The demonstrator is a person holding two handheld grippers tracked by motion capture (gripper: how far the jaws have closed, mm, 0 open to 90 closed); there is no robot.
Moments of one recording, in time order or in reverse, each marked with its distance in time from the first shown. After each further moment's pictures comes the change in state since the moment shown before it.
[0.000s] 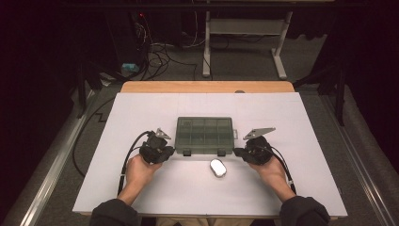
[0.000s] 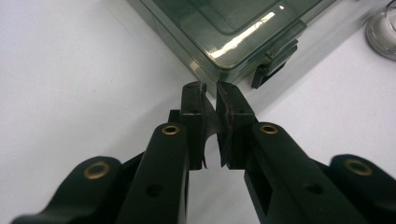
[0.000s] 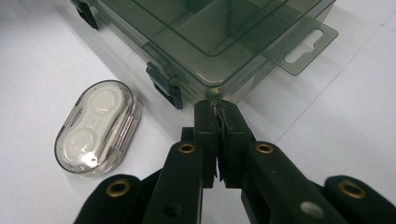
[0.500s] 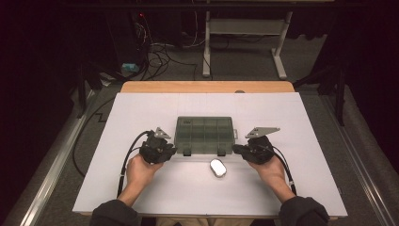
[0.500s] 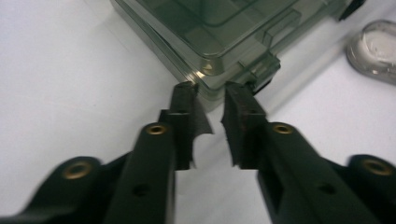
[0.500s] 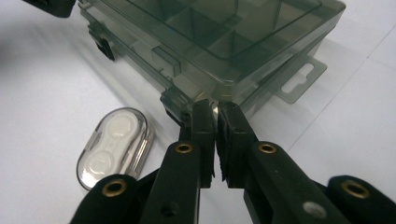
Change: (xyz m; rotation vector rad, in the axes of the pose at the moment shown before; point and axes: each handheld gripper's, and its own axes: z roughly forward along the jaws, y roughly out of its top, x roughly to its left) left arm -0.005 0.003 -0.008 -0.068 0.013 -0.020; right arm 0.004 0.004 -0.010 -0.104 0.010 0.003
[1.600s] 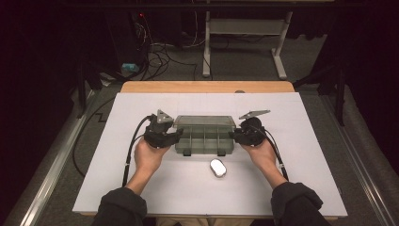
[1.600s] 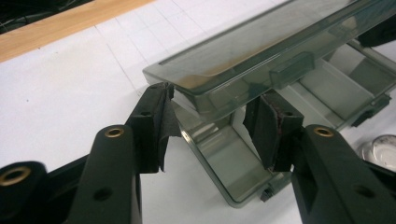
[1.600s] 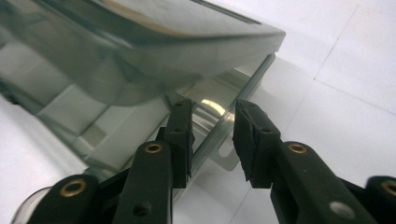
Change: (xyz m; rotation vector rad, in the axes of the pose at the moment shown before) left arm 0.002 0.044 -0.011 -0.194 0.113 -0.025; right arm -0.025 0.040 0.032 0.064 -0.137 0.111
